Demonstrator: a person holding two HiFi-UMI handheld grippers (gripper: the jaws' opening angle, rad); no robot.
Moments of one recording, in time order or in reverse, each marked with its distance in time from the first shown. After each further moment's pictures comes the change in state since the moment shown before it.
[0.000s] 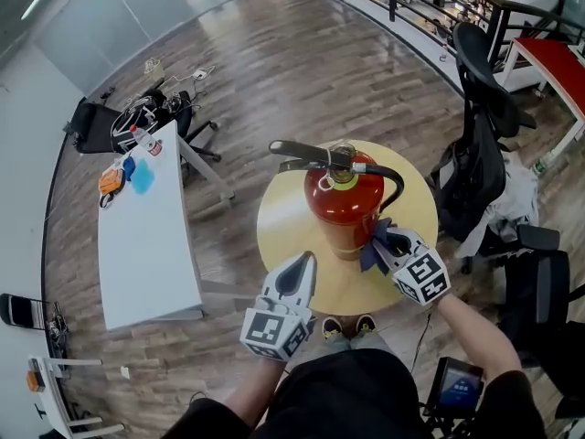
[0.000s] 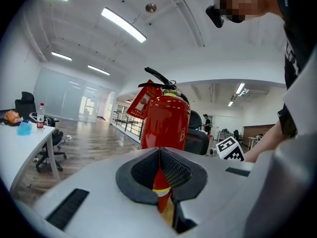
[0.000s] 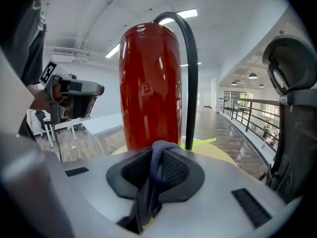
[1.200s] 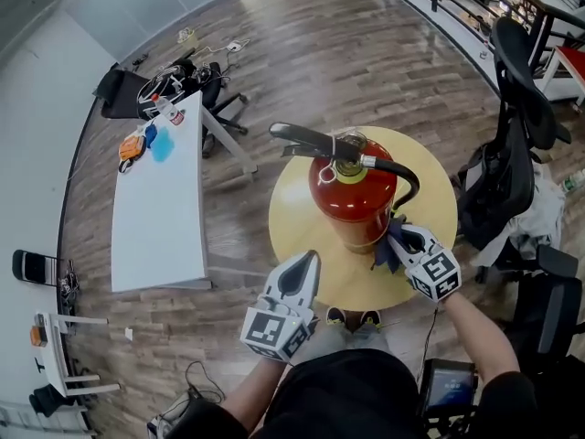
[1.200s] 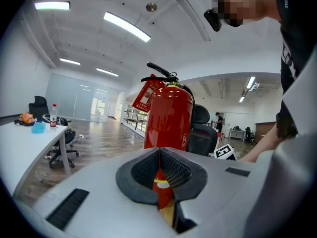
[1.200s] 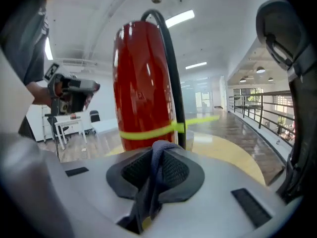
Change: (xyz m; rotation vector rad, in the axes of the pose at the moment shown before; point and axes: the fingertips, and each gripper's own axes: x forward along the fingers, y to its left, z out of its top) left arm -0.001 -0.002 -0.025 -0.002 0.019 0.130; right arm 0.023 -0.021 -0.048 0.015 -0.074 0.136
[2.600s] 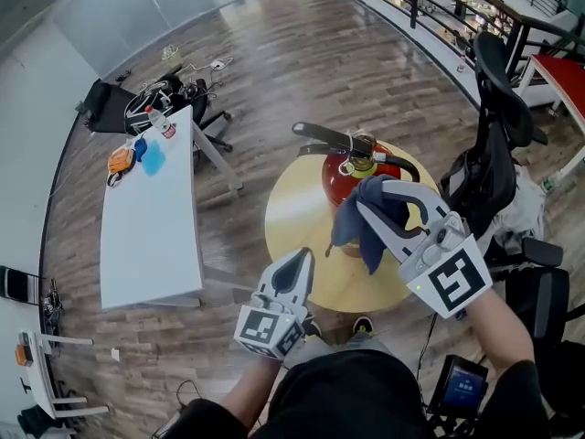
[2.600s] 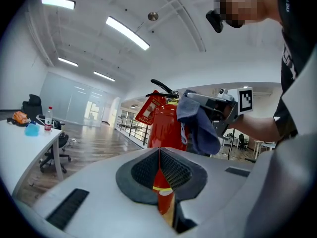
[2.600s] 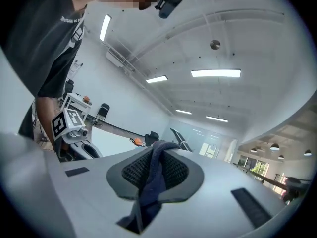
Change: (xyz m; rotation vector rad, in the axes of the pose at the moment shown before) left arm -0.027 0.014 0.029 -0.012 -0.090 -0.074; right arm -0.055 0.109 0.299 -0.551 -0.344 0.007
